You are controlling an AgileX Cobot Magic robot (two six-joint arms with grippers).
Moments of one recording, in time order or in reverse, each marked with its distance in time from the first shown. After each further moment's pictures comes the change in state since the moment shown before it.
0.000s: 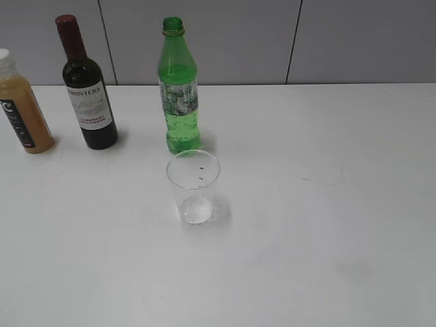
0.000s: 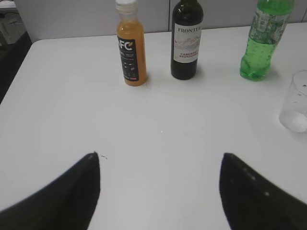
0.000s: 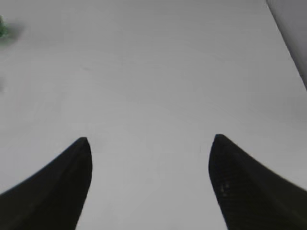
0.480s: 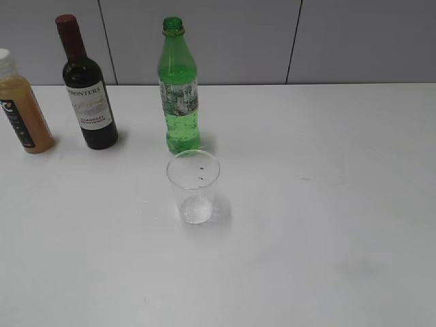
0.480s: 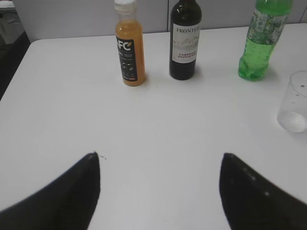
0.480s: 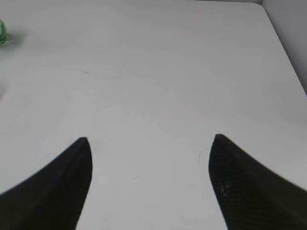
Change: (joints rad) left arm 0.000 0.000 0.000 -0.005 0.000 0.000; right arm 0.000 -0.021 0.002 0.002 0.000 0.001
